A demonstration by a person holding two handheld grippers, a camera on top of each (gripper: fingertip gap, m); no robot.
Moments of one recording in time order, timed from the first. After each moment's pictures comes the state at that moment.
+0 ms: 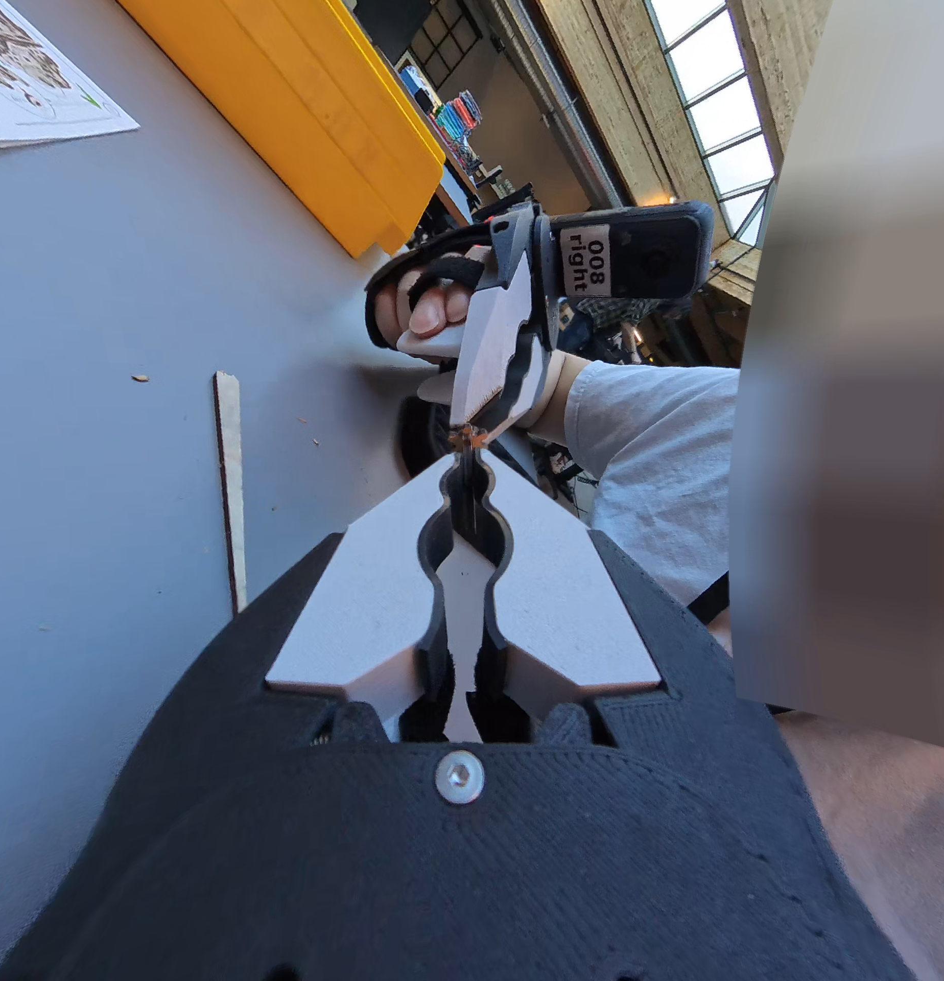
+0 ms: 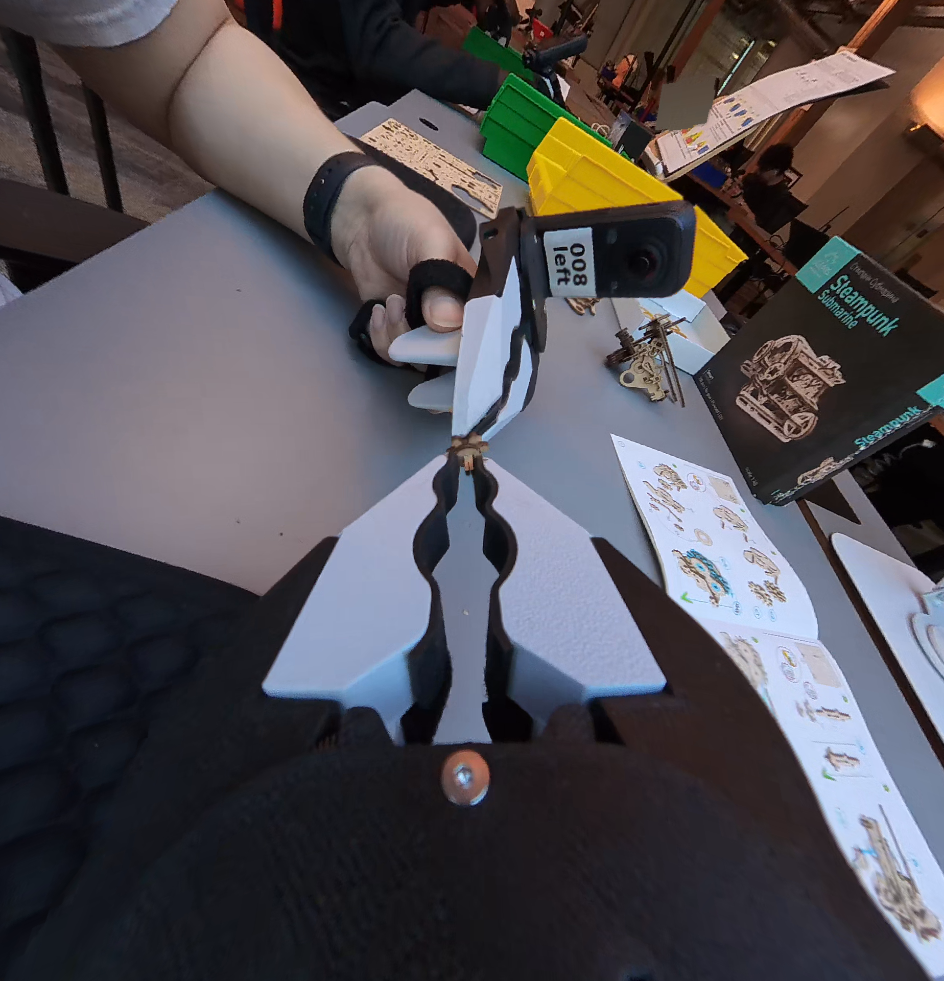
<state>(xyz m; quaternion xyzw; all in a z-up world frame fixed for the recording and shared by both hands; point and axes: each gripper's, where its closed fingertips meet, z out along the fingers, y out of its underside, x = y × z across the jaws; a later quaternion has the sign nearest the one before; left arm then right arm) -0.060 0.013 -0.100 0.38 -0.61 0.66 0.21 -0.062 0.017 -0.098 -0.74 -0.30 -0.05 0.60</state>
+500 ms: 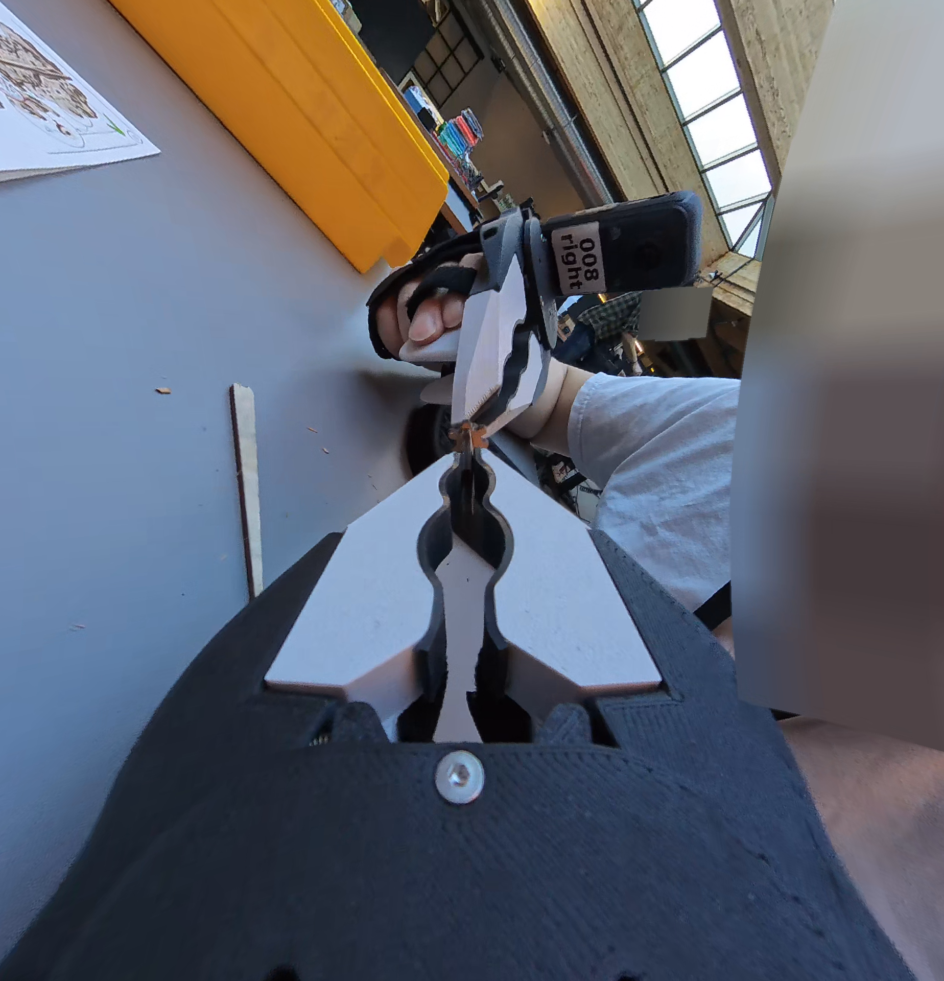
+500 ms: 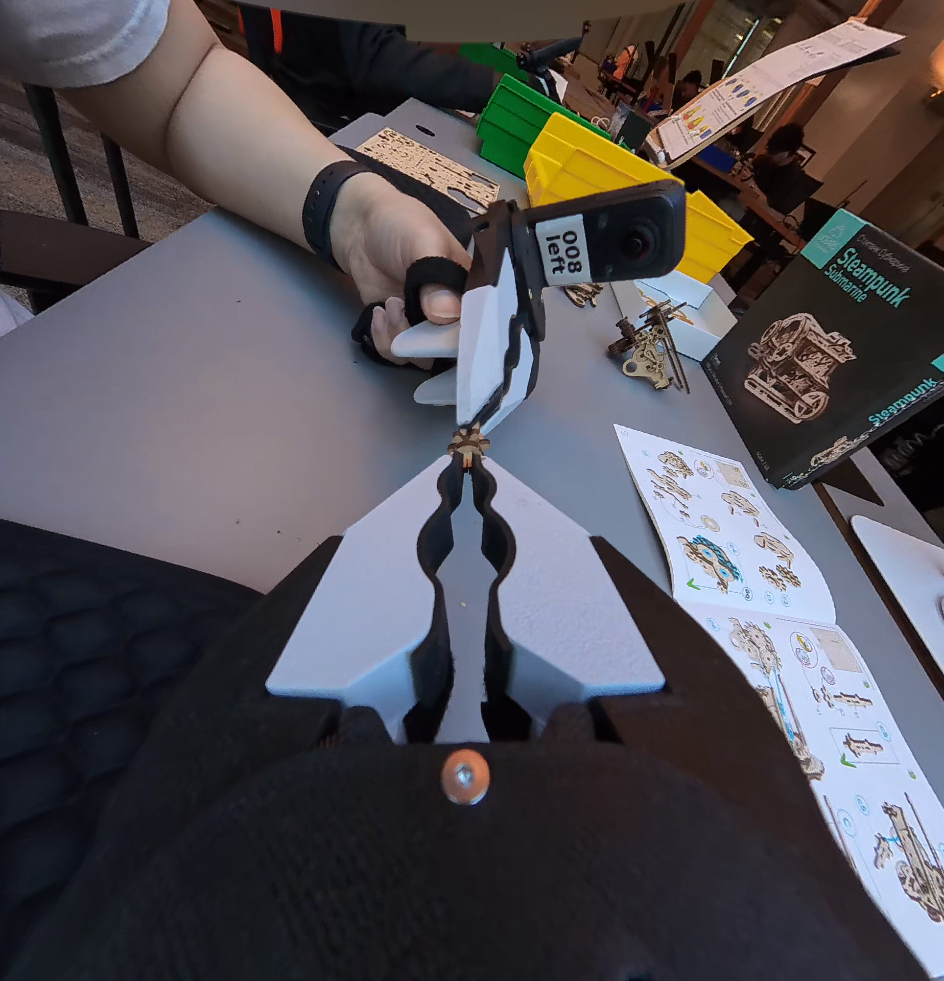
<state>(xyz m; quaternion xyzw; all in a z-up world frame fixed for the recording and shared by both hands) -0.056 0.018 -0.098 0.39 -0.61 0.66 0.20 -0.055 0.015 -0.097 -0.75 -0.28 -0.02 0.60</state>
